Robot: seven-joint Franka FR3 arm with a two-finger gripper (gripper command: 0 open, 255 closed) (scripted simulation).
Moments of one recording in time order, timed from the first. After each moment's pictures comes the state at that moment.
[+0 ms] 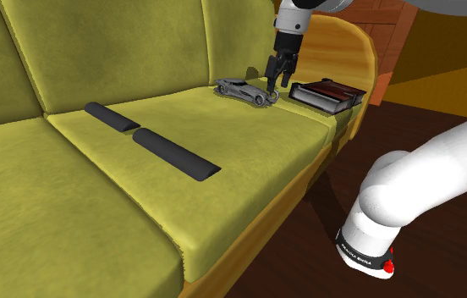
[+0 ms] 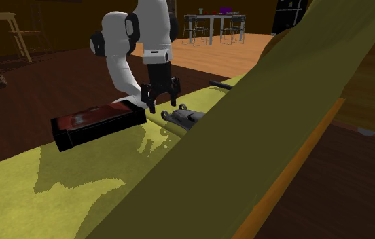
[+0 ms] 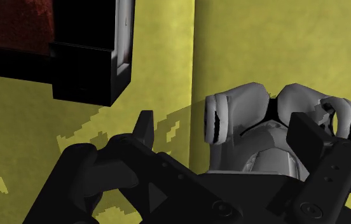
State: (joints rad) arm -0.05 -0.60 -0.10 -2.17 -0.07 1.66 -0.15
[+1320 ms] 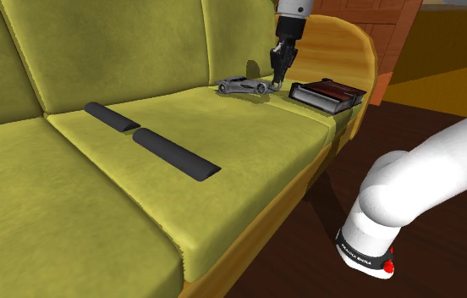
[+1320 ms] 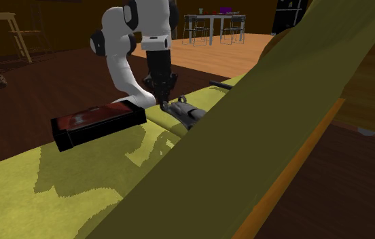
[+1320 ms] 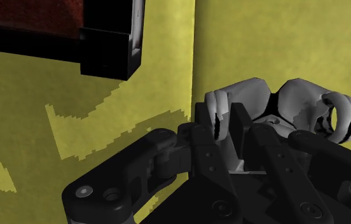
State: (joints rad) arm -0.05 -0.57 -0.09 -2.05 -0.07 1.57 -0.15
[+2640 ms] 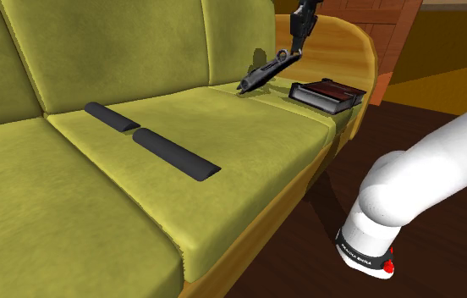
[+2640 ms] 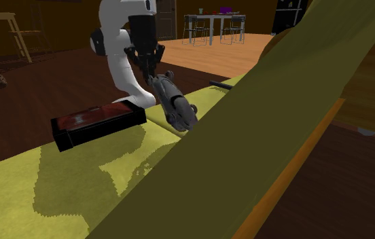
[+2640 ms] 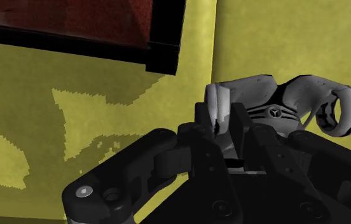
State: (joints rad) arm -0.06 -0.52 -0.14 -1.75 -0.08 1.33 -0.22
